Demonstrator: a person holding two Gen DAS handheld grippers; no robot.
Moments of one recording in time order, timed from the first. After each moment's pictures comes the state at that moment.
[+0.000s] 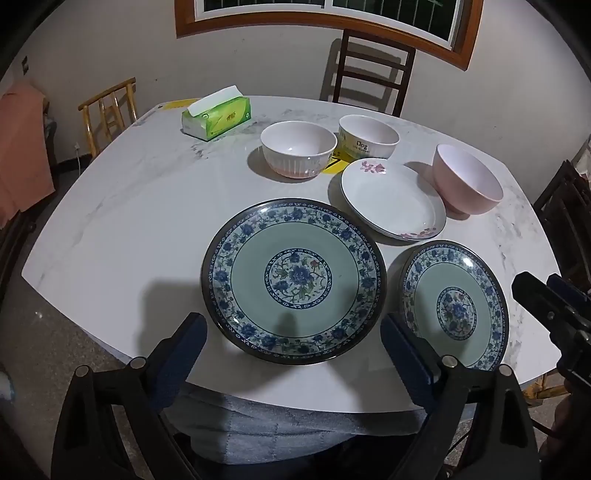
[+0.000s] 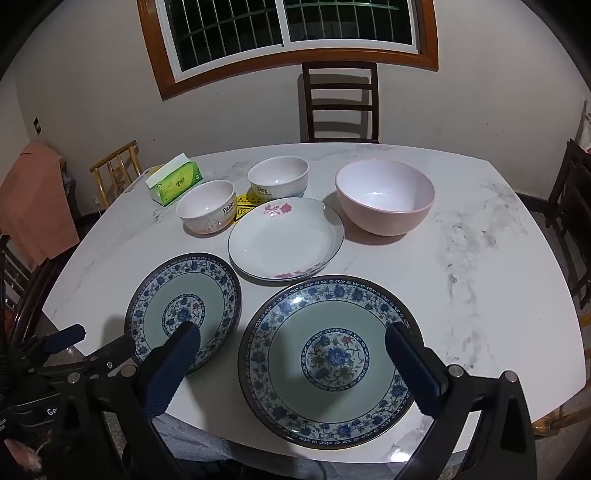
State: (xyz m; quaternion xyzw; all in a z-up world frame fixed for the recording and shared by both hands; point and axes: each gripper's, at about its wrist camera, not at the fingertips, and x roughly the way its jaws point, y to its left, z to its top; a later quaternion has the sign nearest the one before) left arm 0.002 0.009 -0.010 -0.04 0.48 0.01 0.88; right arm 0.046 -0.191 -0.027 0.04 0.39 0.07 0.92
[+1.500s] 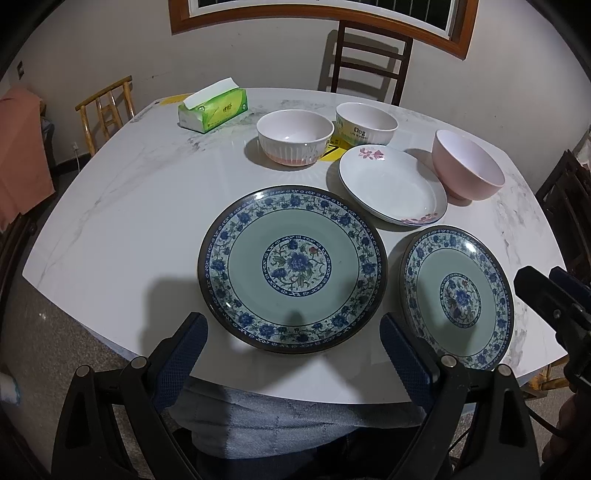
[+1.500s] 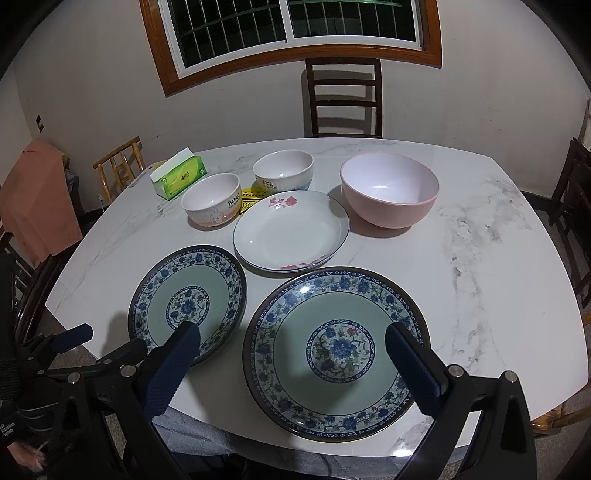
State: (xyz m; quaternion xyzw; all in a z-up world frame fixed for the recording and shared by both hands) left arm -0.002 0.002 -0.018 -0.03 0.49 0.01 0.87; right arm 0.042 -0.186 -0.031 0.04 0.40 0.07 0.91
